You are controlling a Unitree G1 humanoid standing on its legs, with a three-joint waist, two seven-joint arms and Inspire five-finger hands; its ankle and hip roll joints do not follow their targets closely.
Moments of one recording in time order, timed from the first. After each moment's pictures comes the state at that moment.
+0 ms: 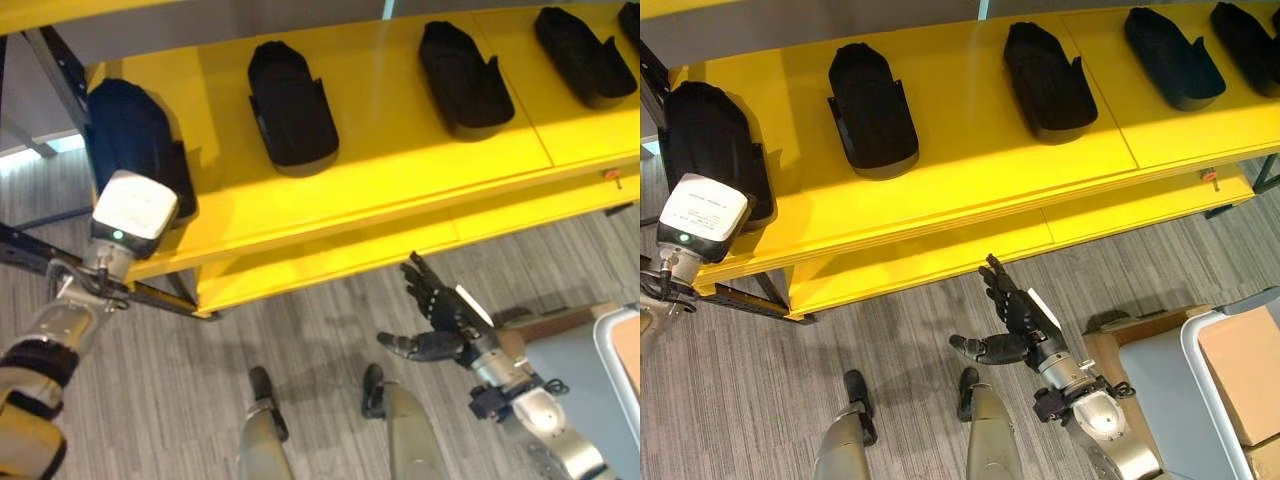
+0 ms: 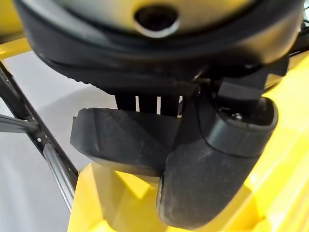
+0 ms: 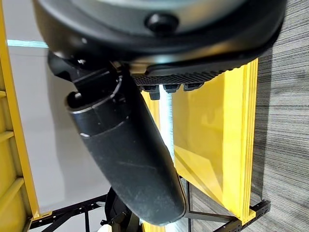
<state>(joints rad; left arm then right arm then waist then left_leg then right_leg) -0.60 1.08 -0.56 0.71 0.91 -0.05 0.62 0.12 -0.70 0.36 -0.18 0.57 -0.23 0.01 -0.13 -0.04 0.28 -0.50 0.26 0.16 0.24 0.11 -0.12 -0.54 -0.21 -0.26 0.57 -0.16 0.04</state>
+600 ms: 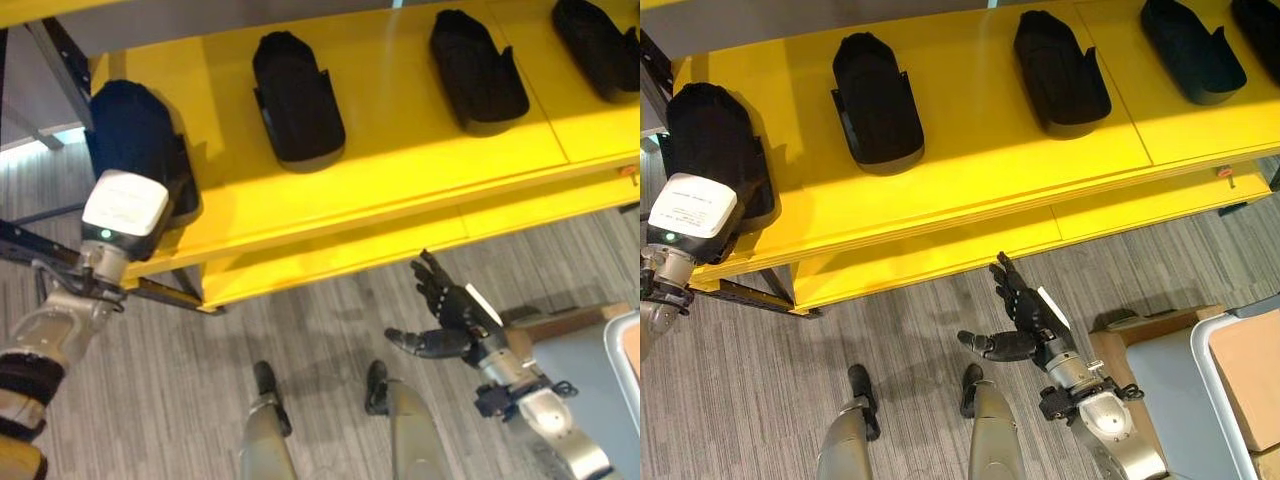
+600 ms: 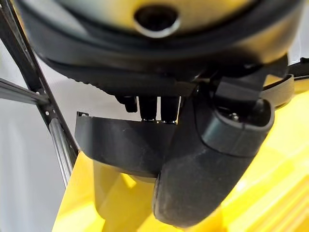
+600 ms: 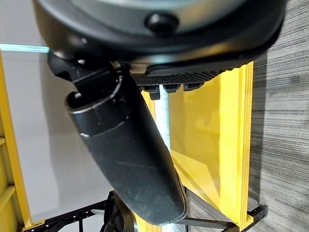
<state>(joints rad) -0.48 1.16 -0.43 0.51 0.74 -0.14 0.50 0.14 -0.69 0.32 -0.18 0.57 -0.22 0.01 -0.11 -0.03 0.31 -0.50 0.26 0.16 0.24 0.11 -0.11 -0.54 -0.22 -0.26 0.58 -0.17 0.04</state>
